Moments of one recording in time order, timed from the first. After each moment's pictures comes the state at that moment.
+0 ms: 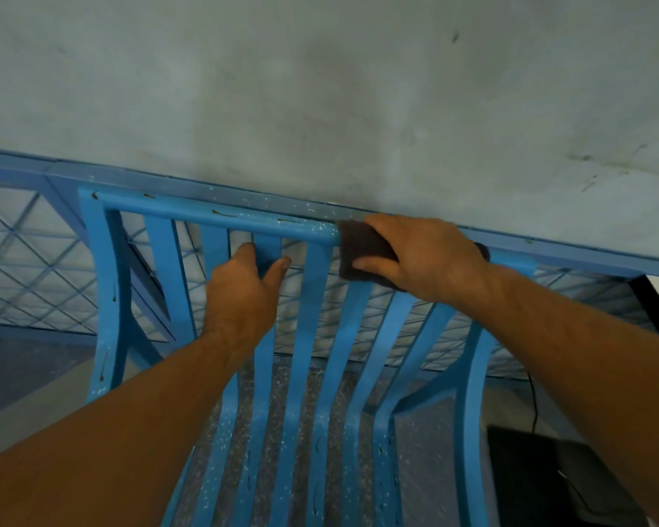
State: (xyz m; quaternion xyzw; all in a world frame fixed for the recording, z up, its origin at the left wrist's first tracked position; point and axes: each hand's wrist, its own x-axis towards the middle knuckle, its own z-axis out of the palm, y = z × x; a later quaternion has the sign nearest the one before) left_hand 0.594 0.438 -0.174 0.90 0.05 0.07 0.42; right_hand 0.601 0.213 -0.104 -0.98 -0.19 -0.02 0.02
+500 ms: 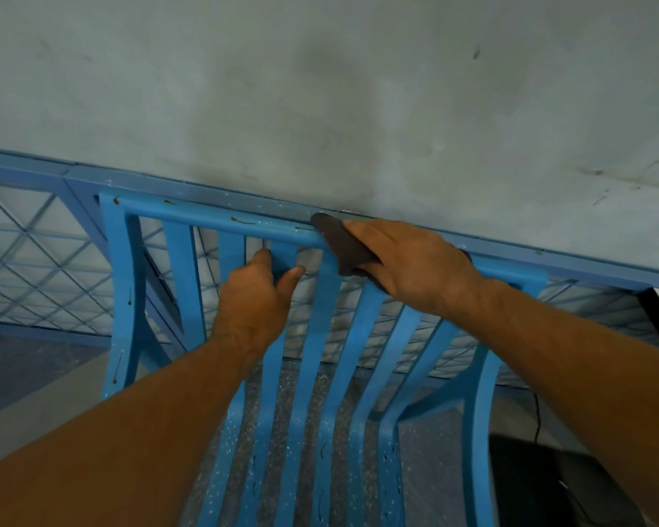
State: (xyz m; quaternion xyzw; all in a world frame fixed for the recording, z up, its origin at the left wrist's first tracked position) left_hand 0.599 0.447 -0.180 0.92 0.00 0.05 0.39; right_hand 0.604 0.238 -0.113 -0.95 -0.29 -0.11 0.06
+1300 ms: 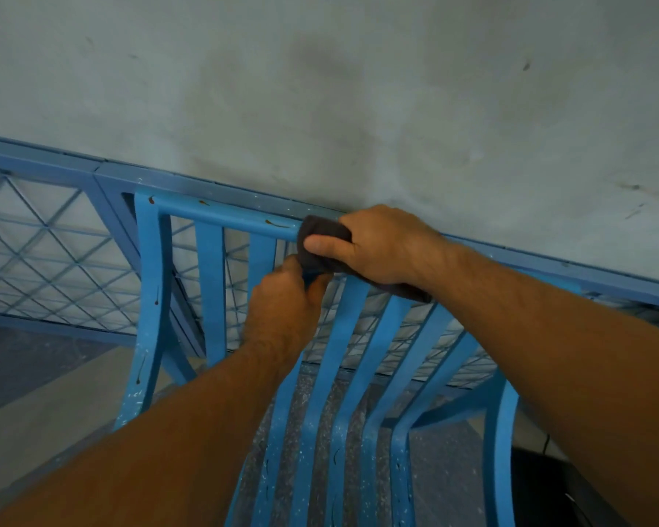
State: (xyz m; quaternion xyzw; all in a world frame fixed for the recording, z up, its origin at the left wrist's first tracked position) left_hand 0.602 0.447 -0.188 0.90 0.01 0.05 0.44; right_hand 0.642 0.313 -0.087 -0.98 -0.14 0.10 0.04
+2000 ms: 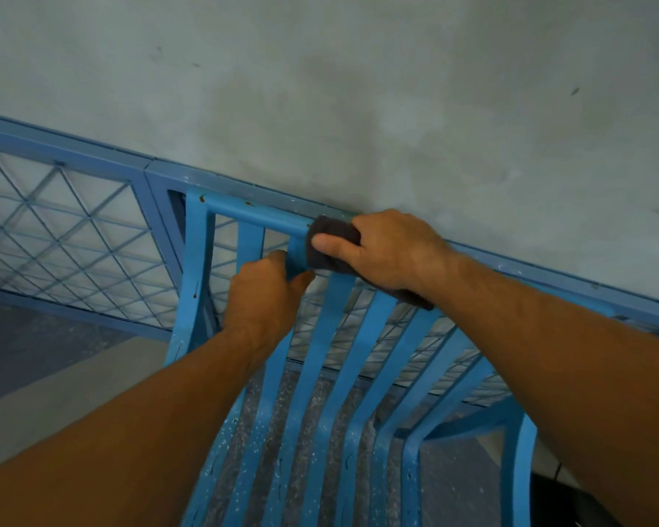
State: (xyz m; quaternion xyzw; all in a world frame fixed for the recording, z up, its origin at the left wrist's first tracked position) left_hand 0.608 0.506 -0.172 0.93 0.04 0.06 0.36; right_hand 0.647 0.346 -0.091 -0.99 -0.13 0.06 0.03
